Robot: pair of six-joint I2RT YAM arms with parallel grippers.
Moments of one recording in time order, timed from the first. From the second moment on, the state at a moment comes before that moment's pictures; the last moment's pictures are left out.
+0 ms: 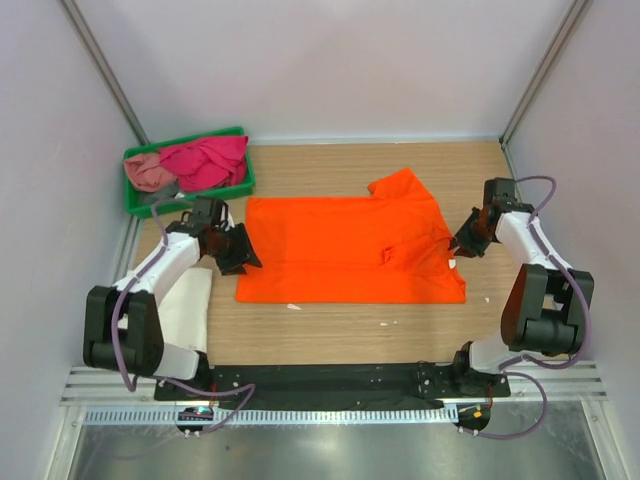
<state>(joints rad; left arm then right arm) -0.15 1.37 0.91 -0.65 0.29 -0.51 -0.18 1.49 1.05 -0.74 -0.07 0.52</state>
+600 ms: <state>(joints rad) -0.18 1.55 0.81 -0.51 0.34 -0.55 -0.29 1.59 0.87 -0.63 -0.15 0.52</state>
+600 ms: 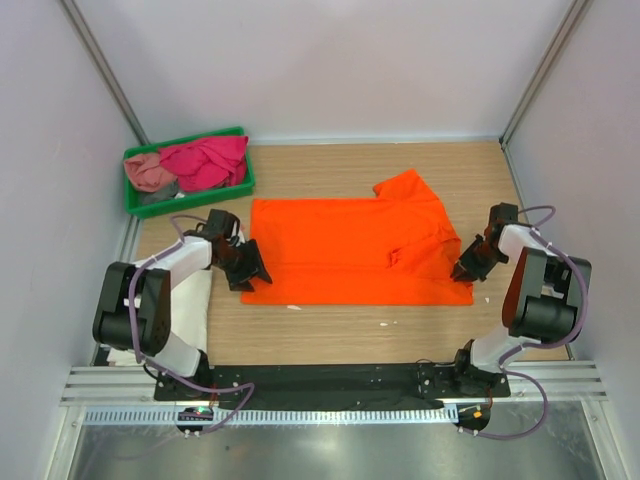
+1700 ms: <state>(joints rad) -0.15 1.94 1.28 -0.09 0.06 -0.34 -0.15 2.23 1.76 -0.21 -0.27 0.35</state>
